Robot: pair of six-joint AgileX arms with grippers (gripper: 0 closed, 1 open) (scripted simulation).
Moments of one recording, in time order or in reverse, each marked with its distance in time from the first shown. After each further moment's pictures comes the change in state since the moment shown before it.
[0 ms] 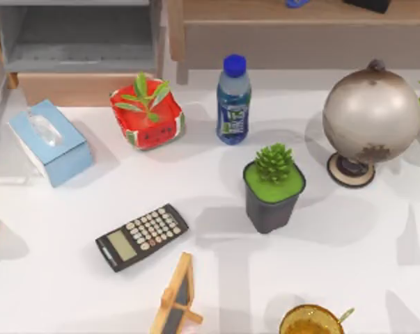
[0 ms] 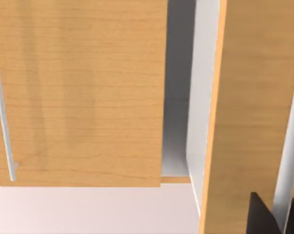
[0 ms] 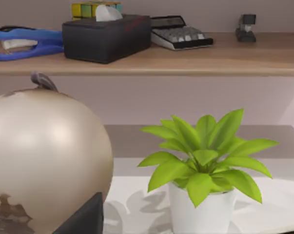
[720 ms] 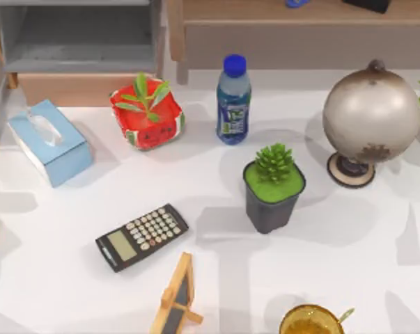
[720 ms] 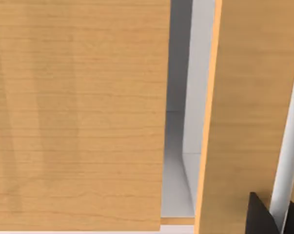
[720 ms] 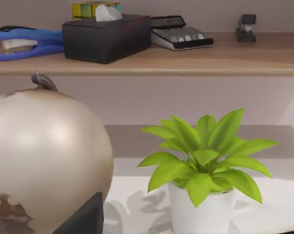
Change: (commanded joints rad) left arm -0.115 0.091 0.214 -0.125 -0.118 -0.006; right arm 0.000 0.000 0.000 0.000 0.000 0.000
